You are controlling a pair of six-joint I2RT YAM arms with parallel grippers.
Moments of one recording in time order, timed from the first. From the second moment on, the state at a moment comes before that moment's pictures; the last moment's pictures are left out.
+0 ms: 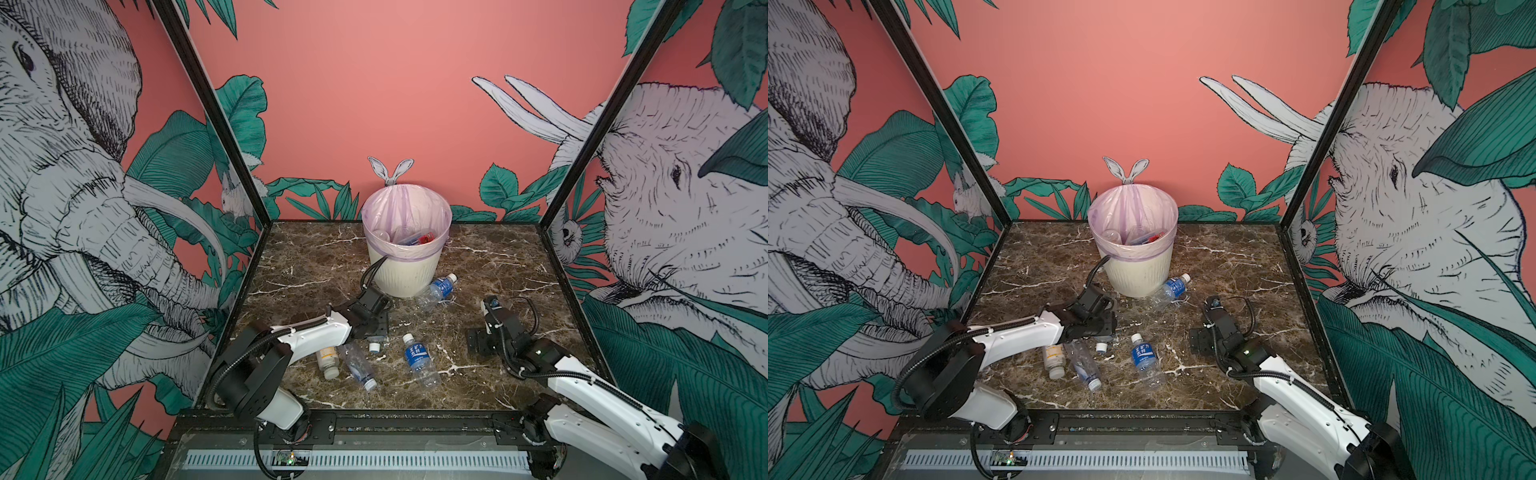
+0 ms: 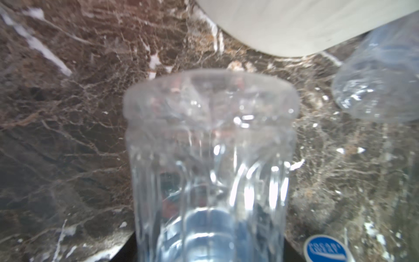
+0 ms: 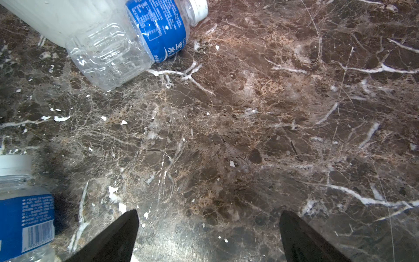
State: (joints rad) left arm -0.74 1.47 0.75 -0.30 -0.11 -0.68; right arm 0.62 0.88 0.50 -0.52 0.26 0.36
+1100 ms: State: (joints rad) left arm -0.74 0.77 0.46 -0.13 -0.09 -0.38; right arm 0.62 0.90 0.50 -0.52 0.26 0.36
